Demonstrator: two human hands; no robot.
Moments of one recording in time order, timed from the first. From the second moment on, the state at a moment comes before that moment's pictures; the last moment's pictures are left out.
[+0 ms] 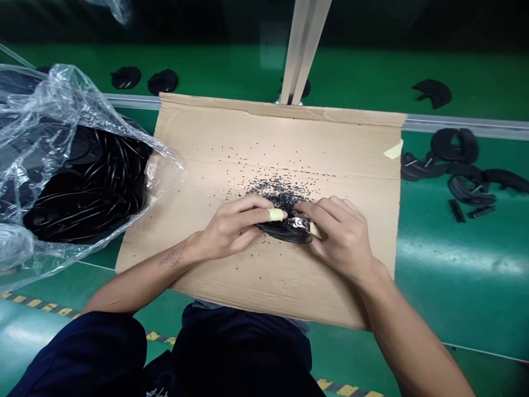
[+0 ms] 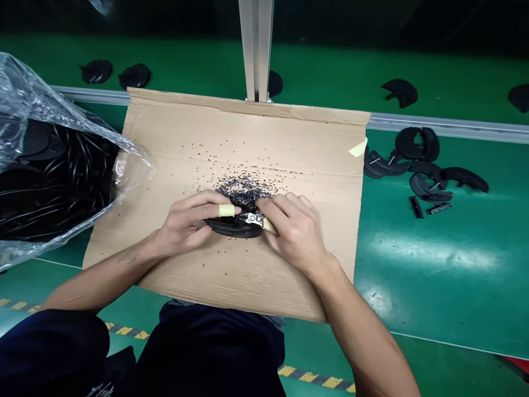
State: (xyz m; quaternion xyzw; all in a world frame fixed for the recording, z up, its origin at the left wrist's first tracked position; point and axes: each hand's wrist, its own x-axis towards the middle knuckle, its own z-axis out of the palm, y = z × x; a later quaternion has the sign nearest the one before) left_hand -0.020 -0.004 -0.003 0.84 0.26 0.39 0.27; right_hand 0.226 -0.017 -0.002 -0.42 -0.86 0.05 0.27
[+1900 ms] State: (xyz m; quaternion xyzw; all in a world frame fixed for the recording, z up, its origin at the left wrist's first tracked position) left_hand 0.000 0.053 0.053 0.84 0.28 0.14 0.45; right_hand 0.224 -0.019 0.004 -0.38 -0.84 -0.05 0.39
